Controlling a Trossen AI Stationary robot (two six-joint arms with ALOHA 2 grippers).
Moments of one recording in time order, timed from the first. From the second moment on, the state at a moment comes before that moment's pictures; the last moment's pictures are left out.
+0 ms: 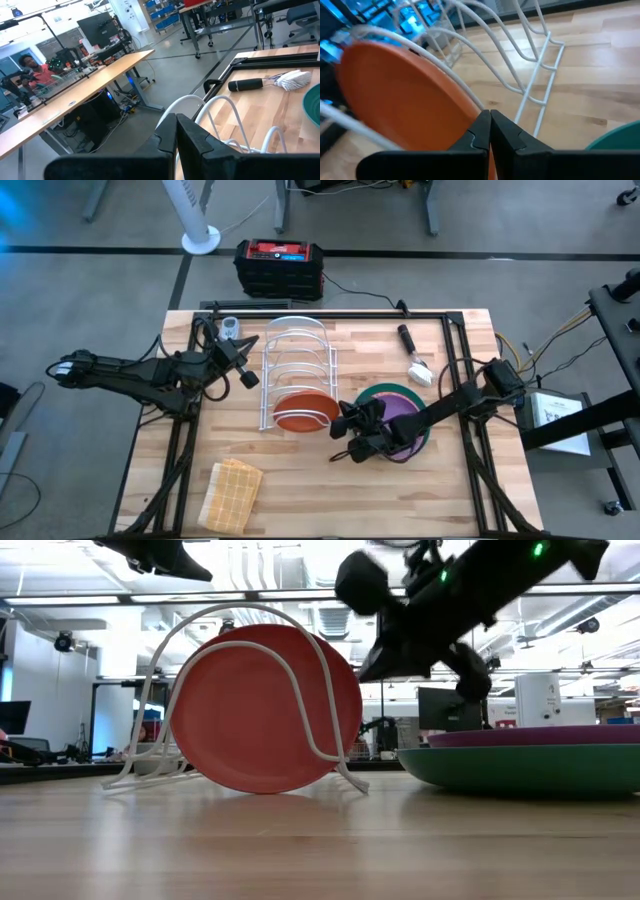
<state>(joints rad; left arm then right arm) -0.11 0.78 0.69 -0.07 -0.89 0.25 0.40 1.82 1.02 -0.07 1.06 1.30</state>
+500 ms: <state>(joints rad) -0.11 0.78 0.69 -0.07 -0.88 0.27 0.33 1.75 1.01 -0.12 0.85 1.39</state>
